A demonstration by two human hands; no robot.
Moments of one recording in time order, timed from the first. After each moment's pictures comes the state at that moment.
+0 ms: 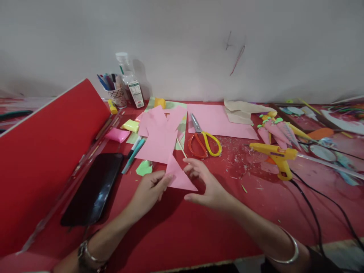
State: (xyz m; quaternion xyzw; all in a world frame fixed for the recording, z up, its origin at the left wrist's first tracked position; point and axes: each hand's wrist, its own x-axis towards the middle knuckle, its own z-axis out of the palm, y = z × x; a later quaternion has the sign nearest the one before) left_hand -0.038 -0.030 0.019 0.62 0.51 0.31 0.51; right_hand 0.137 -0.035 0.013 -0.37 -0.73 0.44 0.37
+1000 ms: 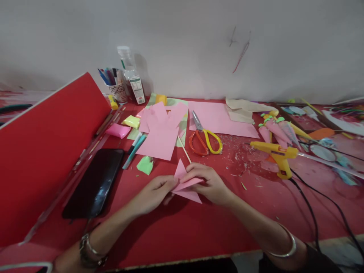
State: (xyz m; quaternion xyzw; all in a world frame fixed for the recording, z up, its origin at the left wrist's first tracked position) left_hand -0.038 -0.035 0.015 0.62 0.42 0.20 0.63; right_hand 0.139 -0.028 0.013 -0.32 -0.77 0.40 0.39
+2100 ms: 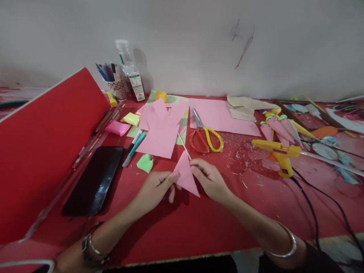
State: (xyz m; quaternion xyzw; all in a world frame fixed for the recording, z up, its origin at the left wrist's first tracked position) left_hand -0.036 -0.034 0.015 0.64 0.47 0.25 0.56; right_hand 0.134 -0.032 0.010 -0.46 -0.68 0.40 0.39
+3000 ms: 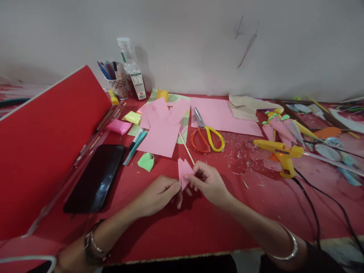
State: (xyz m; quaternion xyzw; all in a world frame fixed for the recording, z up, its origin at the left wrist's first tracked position) left_hand -0.035 -0.038 0.015 0.69 0.38 0.18 0.60; right_hand 0.125 -0.040 0.010 -0.49 -0.60 0.50 0.38
